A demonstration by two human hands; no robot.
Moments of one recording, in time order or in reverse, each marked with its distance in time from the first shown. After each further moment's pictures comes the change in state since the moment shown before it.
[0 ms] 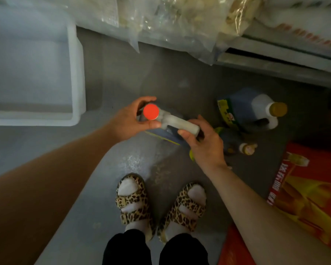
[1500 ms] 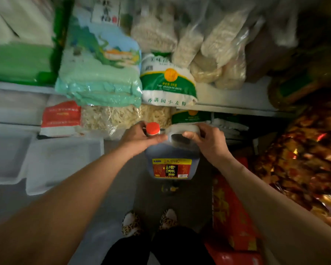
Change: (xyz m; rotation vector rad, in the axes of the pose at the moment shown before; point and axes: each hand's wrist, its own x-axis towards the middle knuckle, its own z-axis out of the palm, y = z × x) left_hand -0.260 0.466 -0.125 0.072 0.099 0.084; right_hand -0.190 -0.421 -0.299 -0.312 0.248 -0.224
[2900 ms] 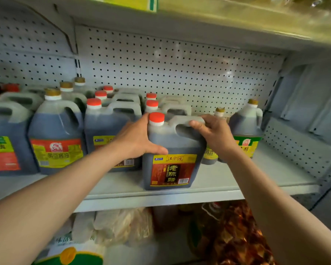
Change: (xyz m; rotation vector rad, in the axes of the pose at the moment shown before) left_hand 0.052 0.634 0.071 0.486 0.320 0.716; right_hand 0.214 -0.018 -0.591 0.297 0.455 -0.480
